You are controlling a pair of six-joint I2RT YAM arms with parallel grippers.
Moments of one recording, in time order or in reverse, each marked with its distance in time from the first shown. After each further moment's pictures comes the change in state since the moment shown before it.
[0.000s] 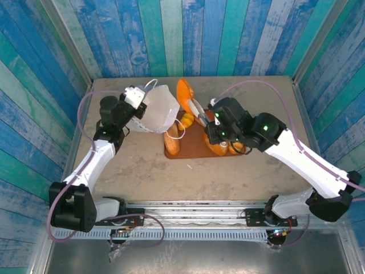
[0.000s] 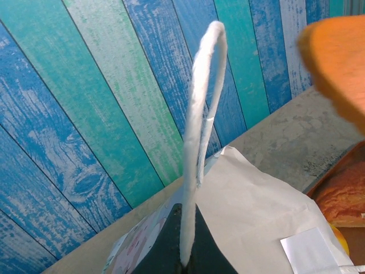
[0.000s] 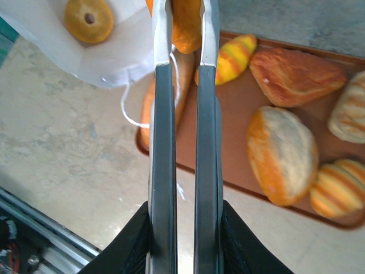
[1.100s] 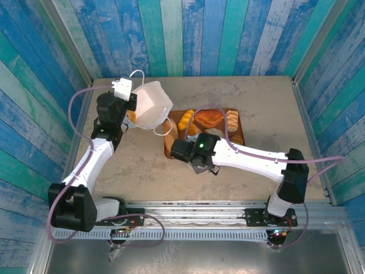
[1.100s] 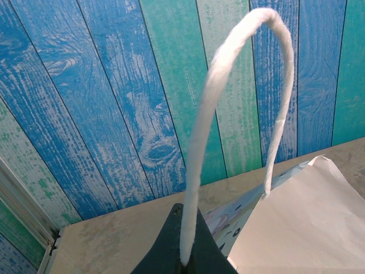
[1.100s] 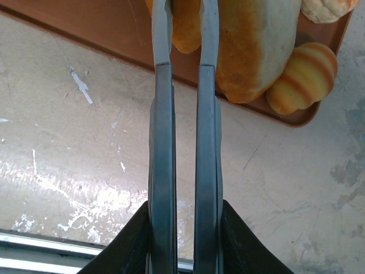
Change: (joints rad) left arm 0.018 0.000 0.044 -0.009 -0.316 -0.152; right arm 0.257 0.375 -0.039 -0.291 0.254 0.261
